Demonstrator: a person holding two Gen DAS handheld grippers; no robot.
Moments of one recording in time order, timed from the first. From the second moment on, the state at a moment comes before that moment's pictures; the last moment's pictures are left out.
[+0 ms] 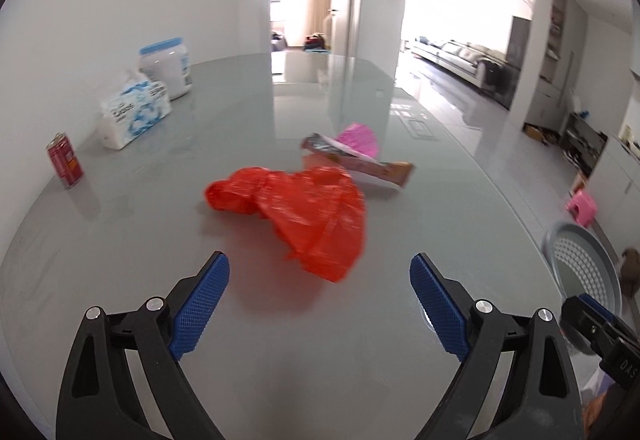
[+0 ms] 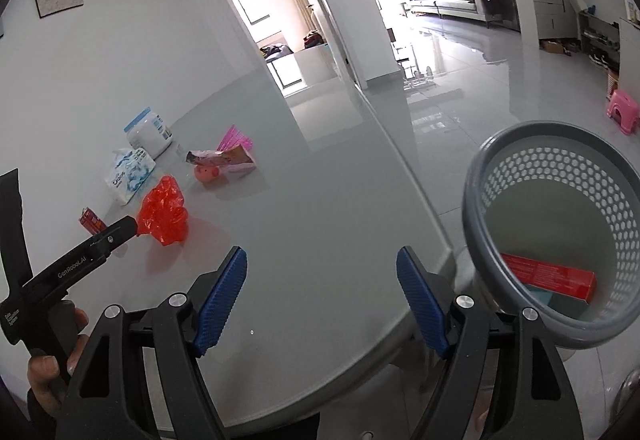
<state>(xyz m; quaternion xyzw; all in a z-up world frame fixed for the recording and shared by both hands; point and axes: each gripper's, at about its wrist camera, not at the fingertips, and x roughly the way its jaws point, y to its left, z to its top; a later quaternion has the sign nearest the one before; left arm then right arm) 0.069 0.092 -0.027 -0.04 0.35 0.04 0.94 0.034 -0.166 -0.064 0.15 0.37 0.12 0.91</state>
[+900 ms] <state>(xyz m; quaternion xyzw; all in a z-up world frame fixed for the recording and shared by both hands) 0.155 0.112 -0.067 -0.10 0.42 0.04 0.90 0.092 -0.127 -0.059 0.13 0.39 0.14 0.90</state>
